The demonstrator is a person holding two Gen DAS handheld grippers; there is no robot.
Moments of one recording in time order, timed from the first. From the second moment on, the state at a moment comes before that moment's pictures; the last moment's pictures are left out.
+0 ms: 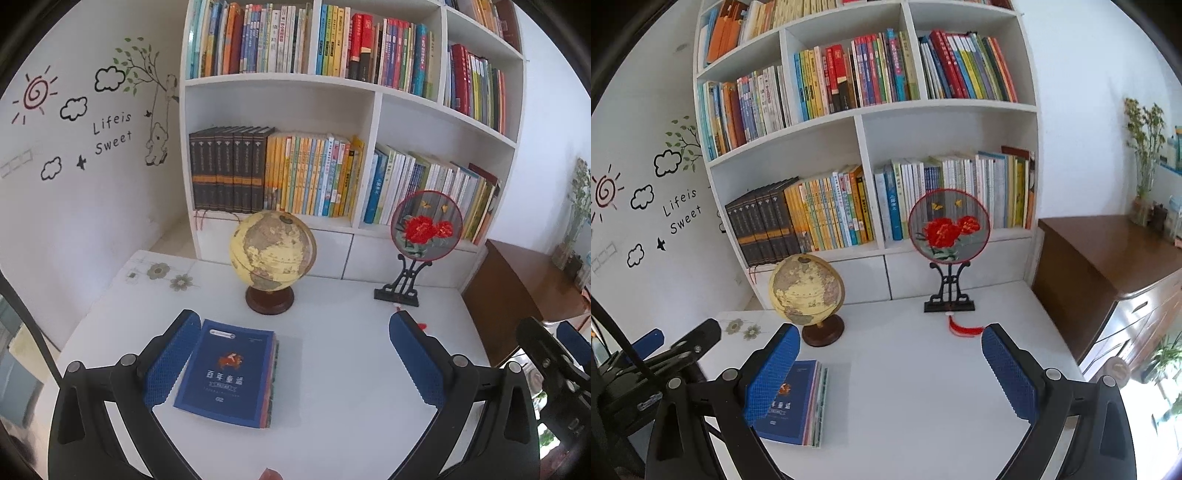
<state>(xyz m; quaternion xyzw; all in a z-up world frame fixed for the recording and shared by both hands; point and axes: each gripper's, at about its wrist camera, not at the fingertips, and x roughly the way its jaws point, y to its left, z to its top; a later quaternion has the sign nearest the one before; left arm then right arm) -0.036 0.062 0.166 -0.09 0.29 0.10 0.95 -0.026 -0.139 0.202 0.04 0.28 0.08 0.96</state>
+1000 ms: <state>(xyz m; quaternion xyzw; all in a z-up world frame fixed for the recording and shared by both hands) -0.036 0.038 0.165 -0.09 0.29 0.08 0.95 -0.020 -0.162 0.183 0.06 0.32 0.09 0.94</state>
